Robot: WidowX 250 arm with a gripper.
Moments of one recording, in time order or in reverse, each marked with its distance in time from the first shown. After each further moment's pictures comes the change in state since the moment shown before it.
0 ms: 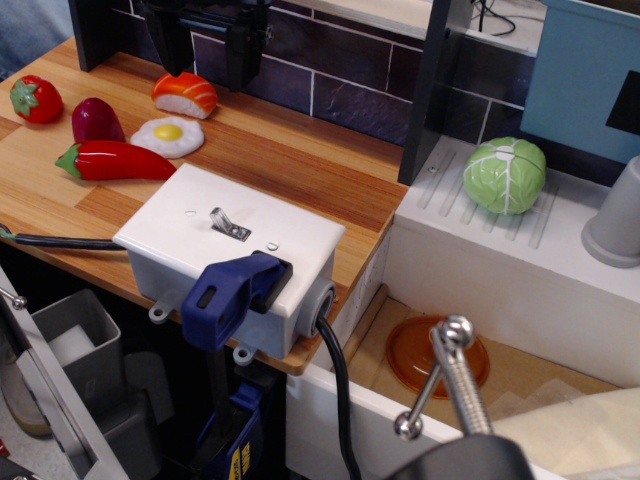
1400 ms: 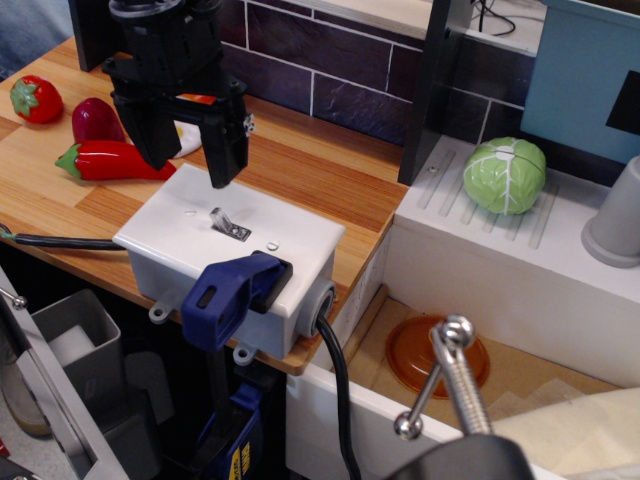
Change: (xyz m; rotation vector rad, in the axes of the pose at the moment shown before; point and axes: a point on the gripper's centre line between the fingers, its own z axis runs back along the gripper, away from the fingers) arm -0.089 -0.036 -0.010 -0.121 0.013 -0.078
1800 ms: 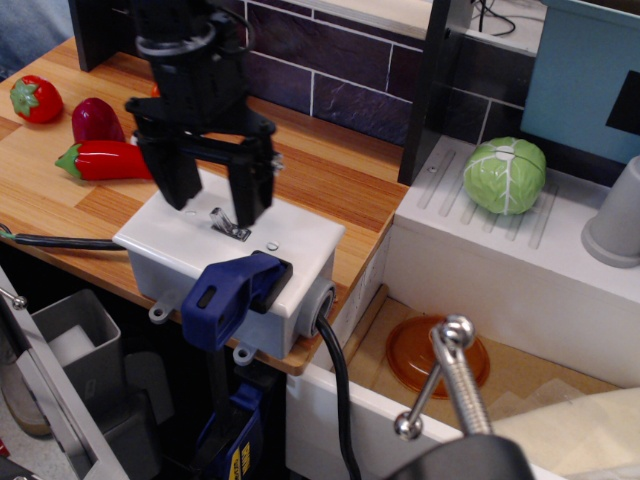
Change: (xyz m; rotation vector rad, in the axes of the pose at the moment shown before) arm -0.011 -0.026 -0.013 -0.023 0.041 0.024
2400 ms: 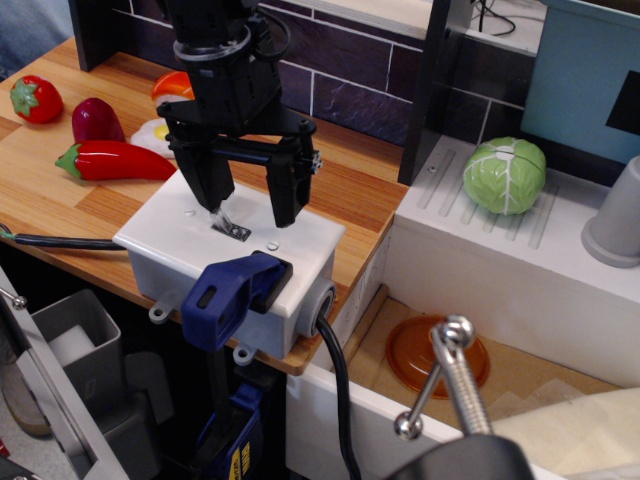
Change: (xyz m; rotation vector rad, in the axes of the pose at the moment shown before) arm 0.008 -0.019 -0.001 -0.016 -0.041 0.029
